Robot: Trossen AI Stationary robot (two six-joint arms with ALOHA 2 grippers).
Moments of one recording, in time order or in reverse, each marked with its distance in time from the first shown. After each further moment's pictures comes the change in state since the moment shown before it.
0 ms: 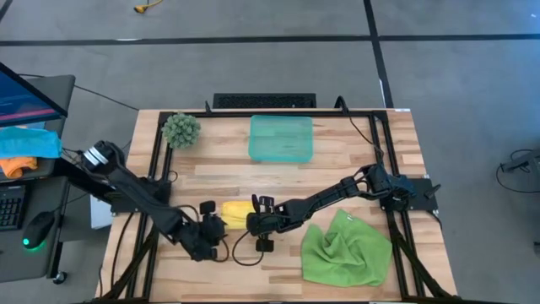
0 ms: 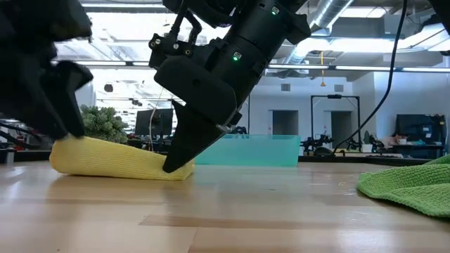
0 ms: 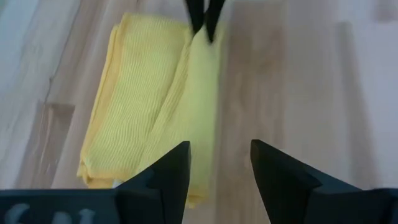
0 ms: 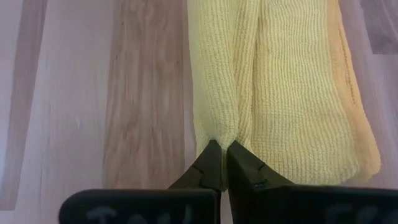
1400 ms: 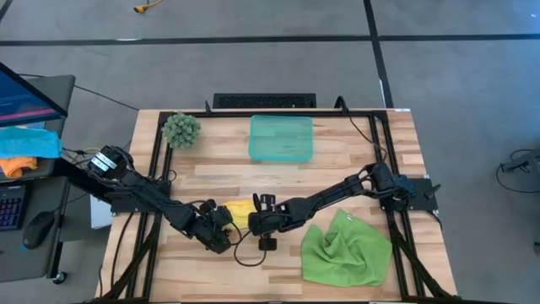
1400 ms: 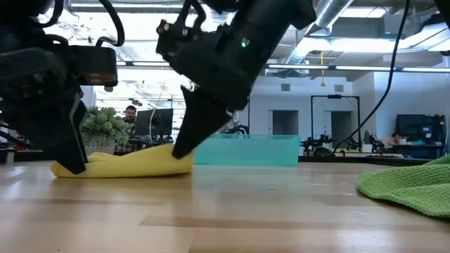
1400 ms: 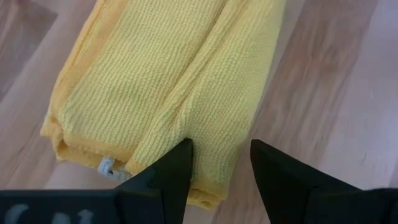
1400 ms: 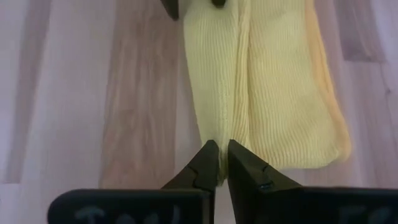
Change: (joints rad) left arm 0.119 0.120 0.002 -0.023 0.212 -0.344; right arm 0.007 -0.048 0.001 -0.066 0.030 -0.054
